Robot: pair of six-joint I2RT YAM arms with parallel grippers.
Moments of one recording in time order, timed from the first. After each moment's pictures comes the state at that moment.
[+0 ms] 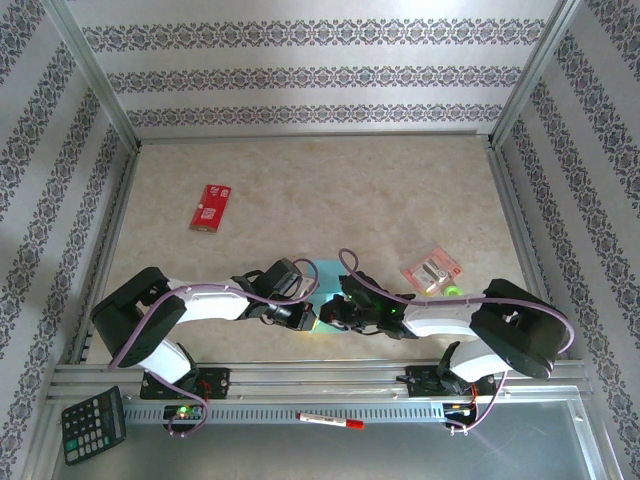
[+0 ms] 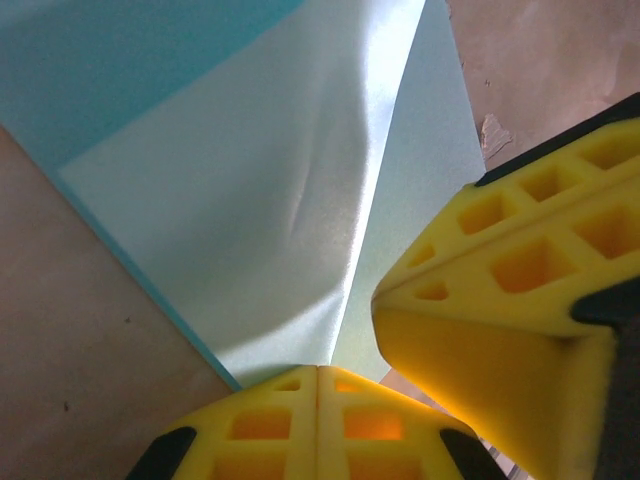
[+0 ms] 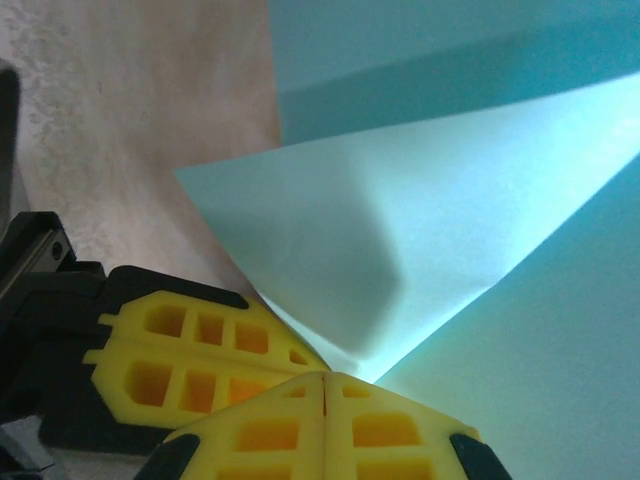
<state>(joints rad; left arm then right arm) -0.82 1.55 0.59 -0.08 0.48 -0.56 0.95 1.42 0.40 0.25 -0.27 1.23</state>
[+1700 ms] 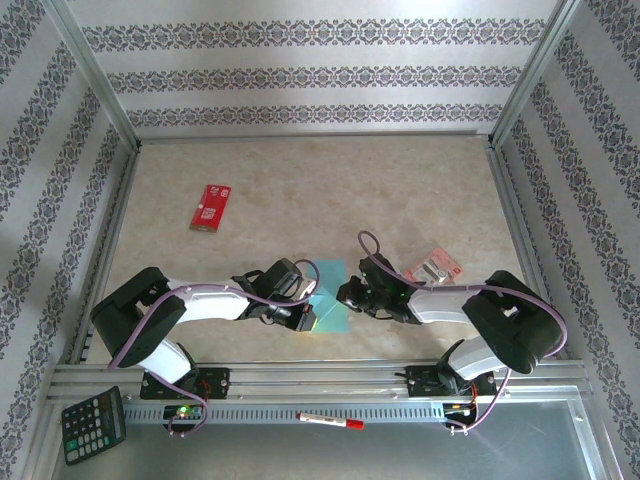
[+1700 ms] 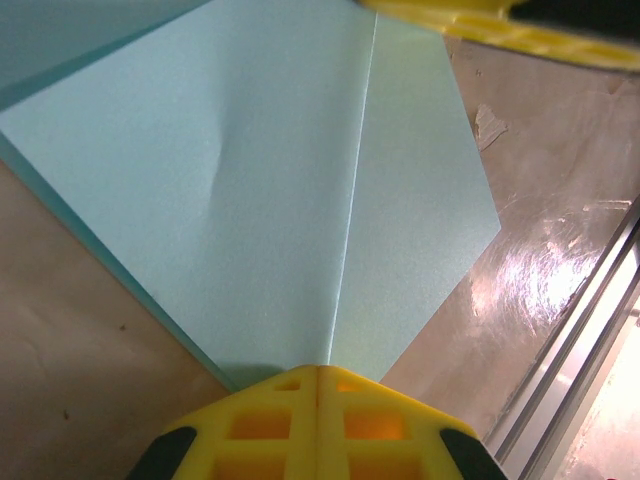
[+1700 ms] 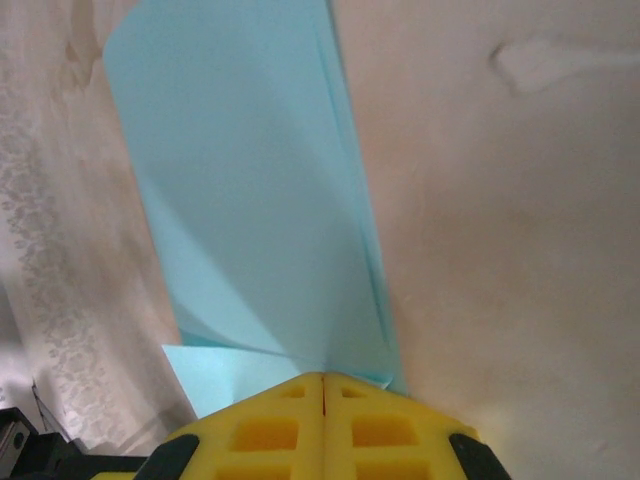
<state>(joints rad) -0.82 1.55 0.59 -0.09 0.48 -0.50 0.70 1.46 0.40 0.22 -0.29 1.15</state>
